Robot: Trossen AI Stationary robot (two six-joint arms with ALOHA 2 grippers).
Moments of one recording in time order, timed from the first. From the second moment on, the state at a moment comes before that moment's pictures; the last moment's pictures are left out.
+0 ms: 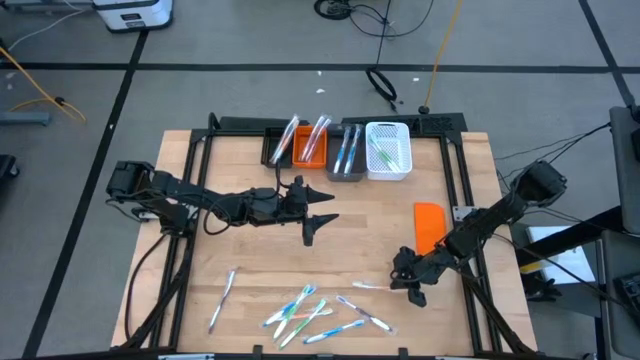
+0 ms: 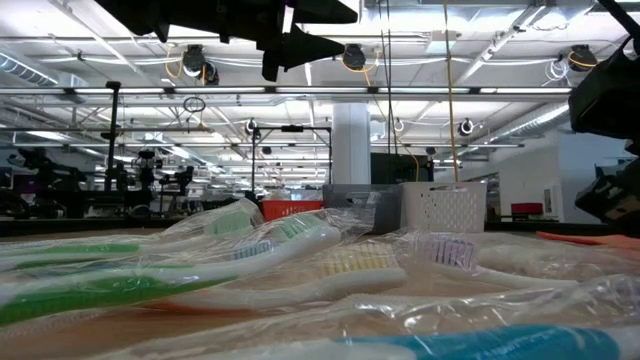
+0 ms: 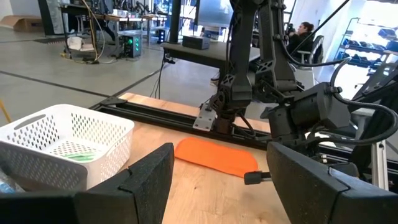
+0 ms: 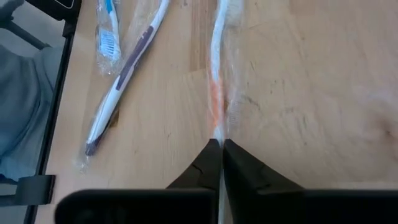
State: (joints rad) left arm -0.09 1.54 0.84 0.65 -0.24 -0.16; right arm 0.66 1.40 0.31 0.25 0.08 0.79
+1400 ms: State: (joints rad) left arm -0.09 1.54 0.84 0.65 -0.24 -0.17; right arm 0.63 0.97 0.31 0.44 0.60 0.27
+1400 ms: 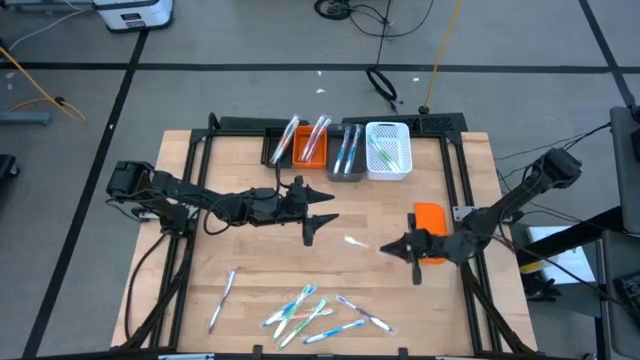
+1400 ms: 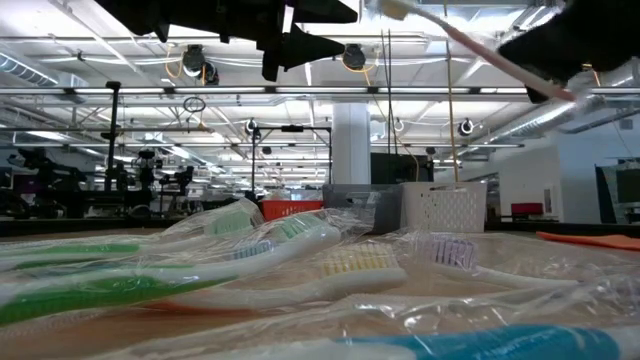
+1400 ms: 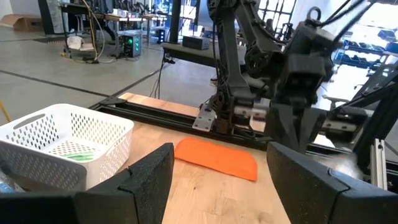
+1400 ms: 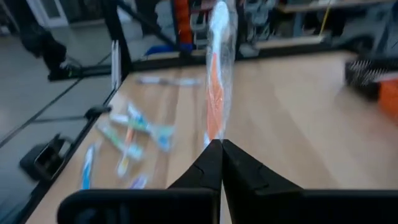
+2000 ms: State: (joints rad) left arm -0.09 1.54 0.84 0.68 -0.24 -0.19; right arm 0.46 0.95 0.31 0.79 0.63 0.00
